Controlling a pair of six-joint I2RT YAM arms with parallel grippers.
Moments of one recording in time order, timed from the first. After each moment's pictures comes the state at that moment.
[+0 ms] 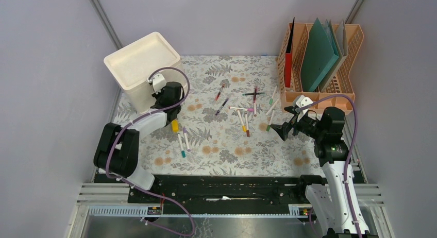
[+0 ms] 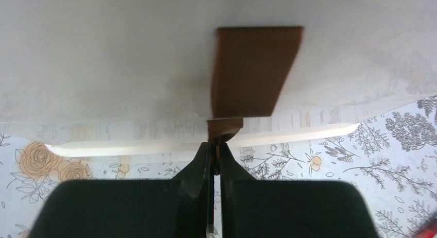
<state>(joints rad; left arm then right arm) -0.31 1.56 0.87 0.12 -0.78 -0.55 -0.04 0.66 0.63 -0.31 -0.86 -0.36</state>
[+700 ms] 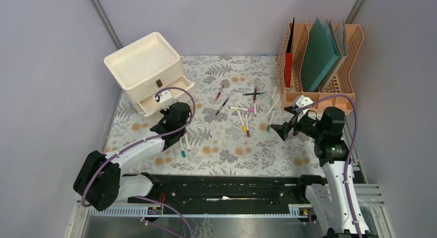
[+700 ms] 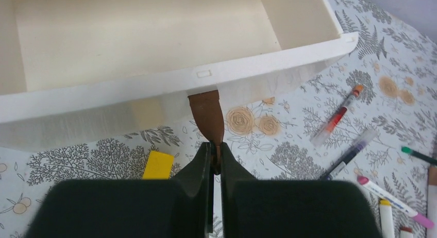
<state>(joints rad) -0.57 1.22 0.63 0.05 -0.76 -0.71 -0.04 0.66 0.63 -0.31 -0.86 -0.36</state>
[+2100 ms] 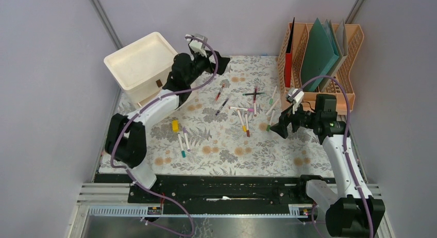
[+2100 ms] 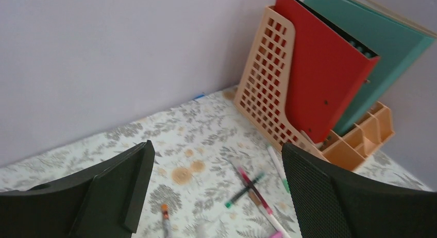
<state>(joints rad) -0.47 1.65 1.26 0.48 0.22 -0.23 -0.04 0.96 0.79 -0.59 -0.87 -0.50</state>
